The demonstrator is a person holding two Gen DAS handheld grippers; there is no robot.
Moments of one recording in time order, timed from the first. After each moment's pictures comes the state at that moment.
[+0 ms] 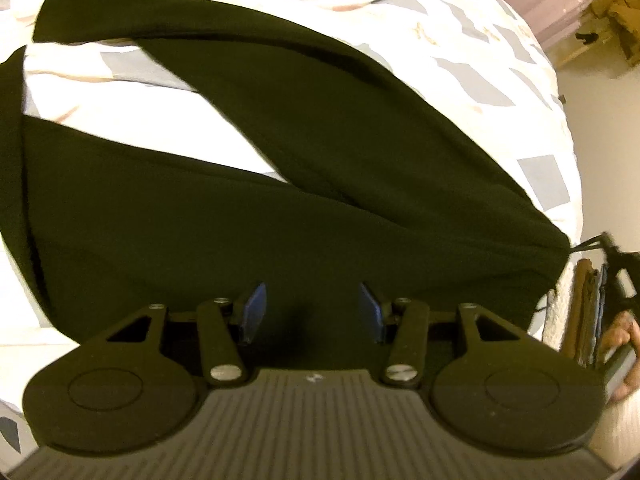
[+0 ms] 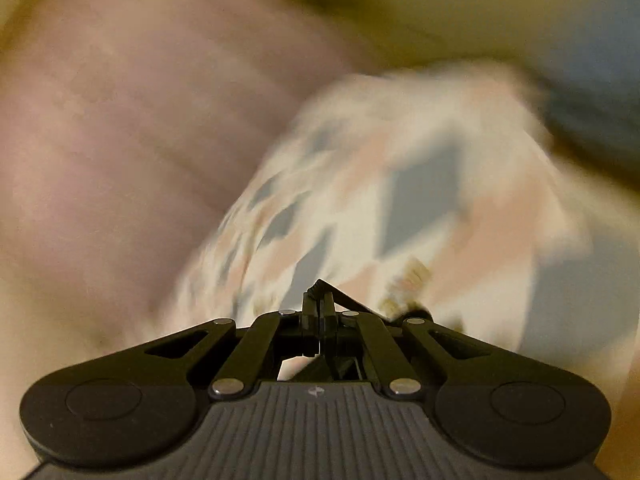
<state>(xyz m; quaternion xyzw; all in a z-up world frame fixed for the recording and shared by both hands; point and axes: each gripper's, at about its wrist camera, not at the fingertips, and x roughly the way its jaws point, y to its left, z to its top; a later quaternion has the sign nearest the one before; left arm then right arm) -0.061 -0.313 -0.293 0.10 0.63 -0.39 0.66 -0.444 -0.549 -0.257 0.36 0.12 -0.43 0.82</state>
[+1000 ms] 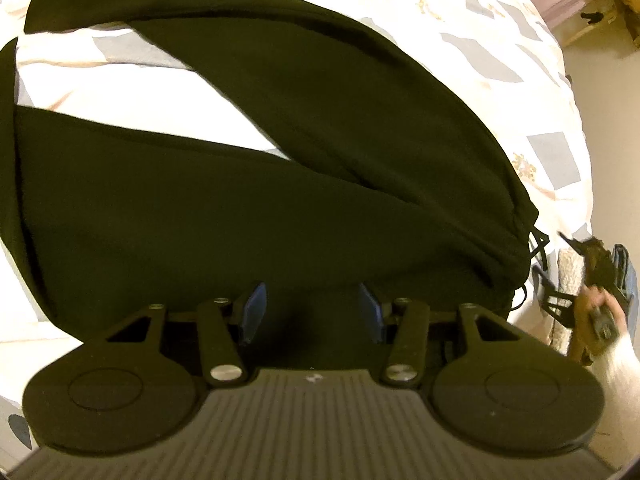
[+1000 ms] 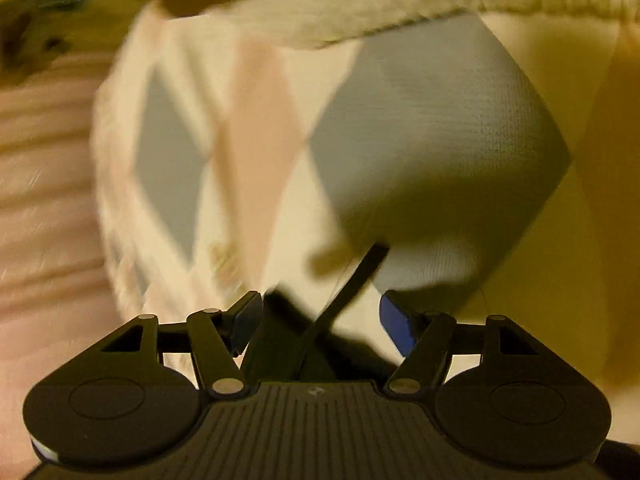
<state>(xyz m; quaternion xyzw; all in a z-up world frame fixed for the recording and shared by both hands) -0.070 -0.325 -0.306 0.13 0.64 -0.39 0.65 -0.544 -0.648 -0.436 0.78 -0.03 -0.49 0.39</state>
